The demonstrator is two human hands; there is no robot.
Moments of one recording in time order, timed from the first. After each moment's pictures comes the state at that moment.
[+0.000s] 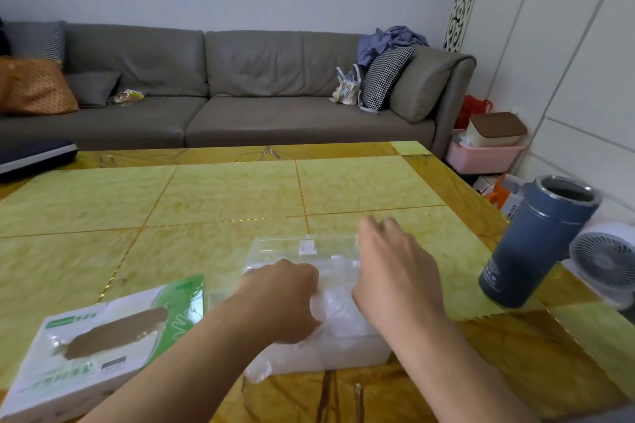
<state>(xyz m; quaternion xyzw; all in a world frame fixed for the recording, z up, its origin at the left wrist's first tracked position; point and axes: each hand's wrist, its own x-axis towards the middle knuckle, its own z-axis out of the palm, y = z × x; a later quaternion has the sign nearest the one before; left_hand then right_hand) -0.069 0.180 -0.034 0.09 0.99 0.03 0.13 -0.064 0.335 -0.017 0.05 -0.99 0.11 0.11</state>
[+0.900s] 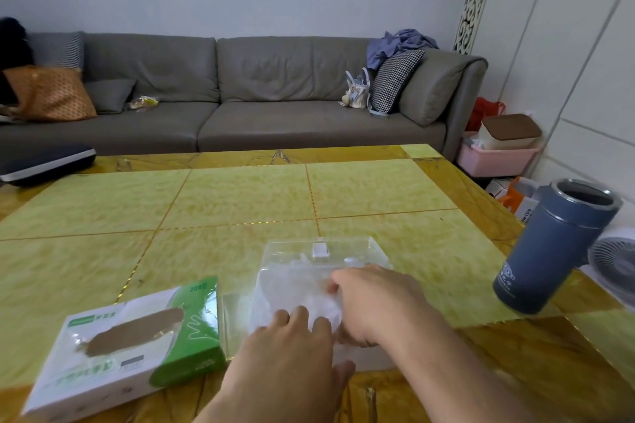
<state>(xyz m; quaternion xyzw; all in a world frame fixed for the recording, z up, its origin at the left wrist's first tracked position) 0.000 0.189 -0.041 0.12 0.99 0.00 0.12 -0.075 0.317 -0.027 0.13 -0.98 0.02 -0.17</state>
